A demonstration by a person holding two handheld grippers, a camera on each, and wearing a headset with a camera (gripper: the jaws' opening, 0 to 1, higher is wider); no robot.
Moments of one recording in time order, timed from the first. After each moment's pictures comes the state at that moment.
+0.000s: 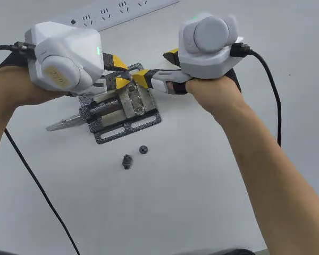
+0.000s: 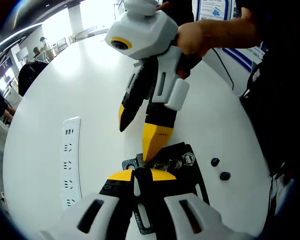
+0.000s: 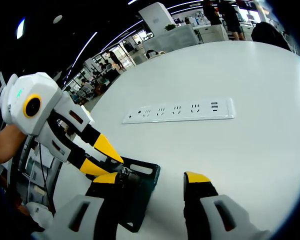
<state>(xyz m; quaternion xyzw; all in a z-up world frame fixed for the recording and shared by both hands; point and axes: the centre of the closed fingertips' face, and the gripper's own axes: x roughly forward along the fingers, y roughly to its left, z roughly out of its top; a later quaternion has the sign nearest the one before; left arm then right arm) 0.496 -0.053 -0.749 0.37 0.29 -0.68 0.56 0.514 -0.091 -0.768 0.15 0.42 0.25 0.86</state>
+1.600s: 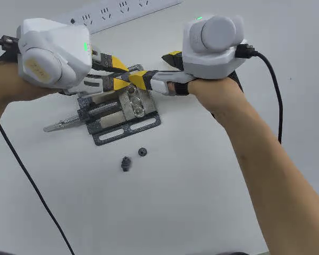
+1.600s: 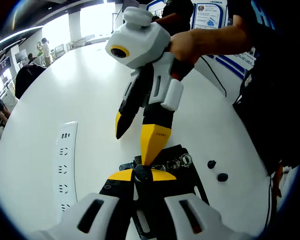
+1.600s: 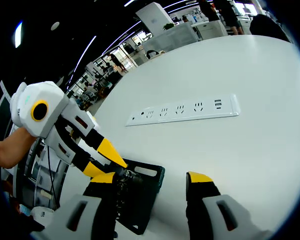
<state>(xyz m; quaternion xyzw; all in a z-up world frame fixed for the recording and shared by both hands) 0.498 -0.049 -0.753 0.33 0.27 -0.72 0.55 0.514 -0.084 -0.769 0.18 0.43 0.27 0.84</state>
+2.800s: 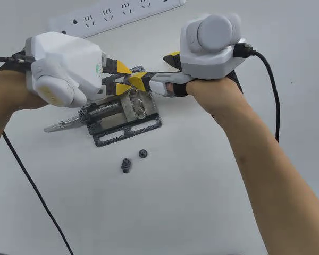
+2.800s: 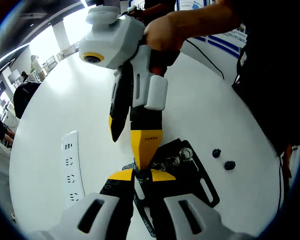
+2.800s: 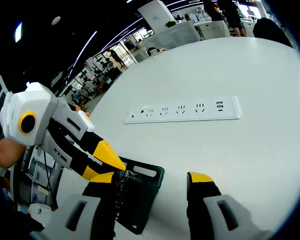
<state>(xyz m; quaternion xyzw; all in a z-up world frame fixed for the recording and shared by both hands) 0.492 -0.055 -0.748 0.40 0.22 -0.72 0.53 0.518 -0.084 -0.768 0.15 0.44 0.27 0.84</state>
